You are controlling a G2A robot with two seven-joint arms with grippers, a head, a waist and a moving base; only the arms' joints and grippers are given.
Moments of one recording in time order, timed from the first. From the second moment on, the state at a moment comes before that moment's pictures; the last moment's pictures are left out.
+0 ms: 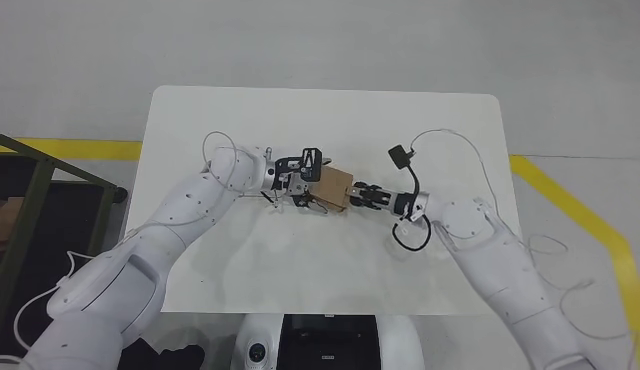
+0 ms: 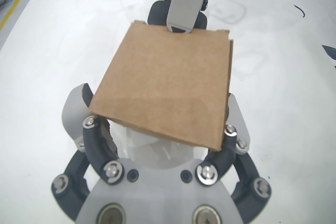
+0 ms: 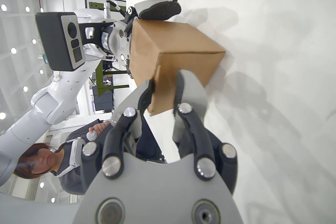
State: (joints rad) left arm 0.70 -1.18 -0.64 -0.86 1.74 -0.94 0.57; right arm -1.12 -1.17 1.01 -1.32 0.04 -0.25 0.78
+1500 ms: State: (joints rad) left arm 0.69 -1.19 -0.63 -0.86 1.73 -0.94 0.55; right arm -1.15 -1.17 1.00 -1.34 0.04 -0.26 0.80
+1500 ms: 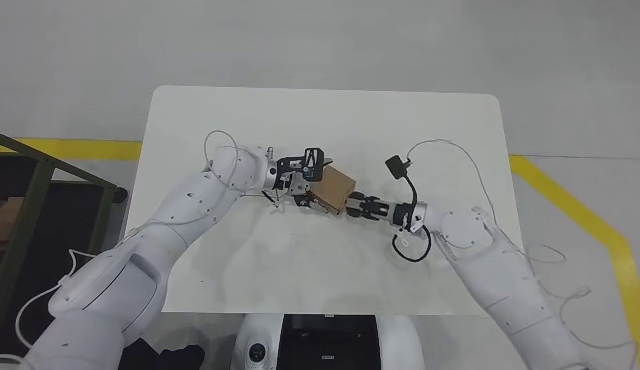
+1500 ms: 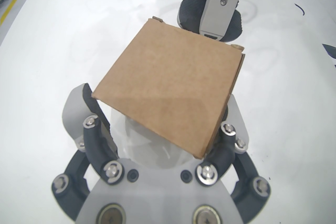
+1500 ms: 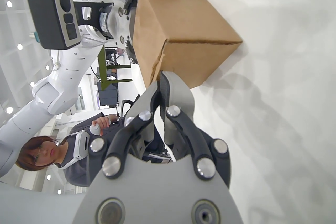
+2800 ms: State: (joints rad) left arm 0.81 -0.98 -0.77 -1.04 1.87 -0.91 0.91; right arm -1.26 -1.11 1.27 -1.42 0.11 -0.49 0.75
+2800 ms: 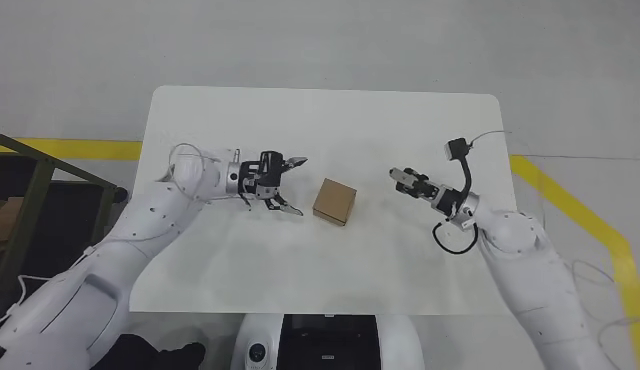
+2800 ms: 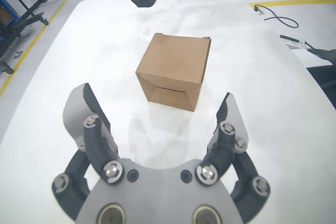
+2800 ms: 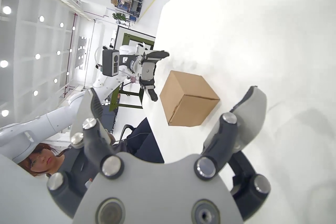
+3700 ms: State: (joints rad) left arm 0.79 -0.87 -1.13 -1.15 1.44 -0.98 0.51; right arm -1.15 -1.08 1.48 -1.46 -0.14 -0.54 0.48
